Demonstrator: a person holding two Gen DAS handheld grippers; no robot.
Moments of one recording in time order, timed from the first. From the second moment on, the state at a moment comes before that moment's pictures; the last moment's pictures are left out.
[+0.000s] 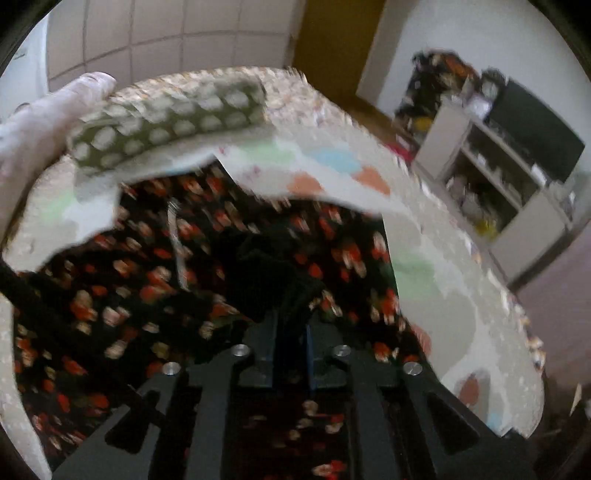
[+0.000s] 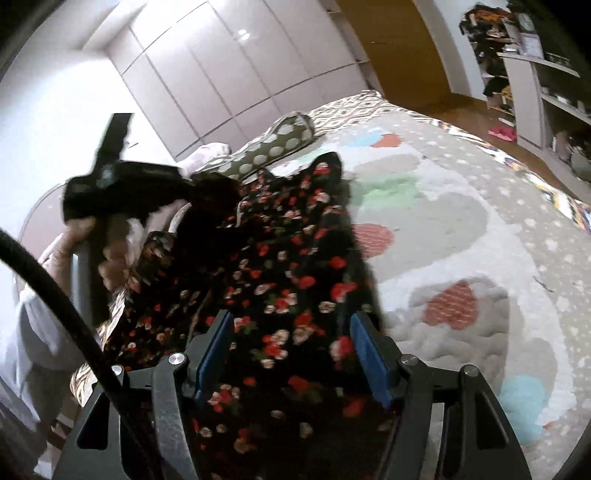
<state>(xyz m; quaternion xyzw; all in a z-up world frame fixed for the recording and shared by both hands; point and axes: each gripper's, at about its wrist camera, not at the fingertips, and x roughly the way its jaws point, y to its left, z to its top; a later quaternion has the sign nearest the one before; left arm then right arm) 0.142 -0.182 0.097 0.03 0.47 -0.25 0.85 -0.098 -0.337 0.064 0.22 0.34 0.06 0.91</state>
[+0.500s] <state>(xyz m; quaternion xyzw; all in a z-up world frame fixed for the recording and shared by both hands) 0.081 -0.024 0.141 -0.05 0.41 -0.14 0.90 -0.051 -0.325 0.093 0.20 0.34 0.08 0.92</state>
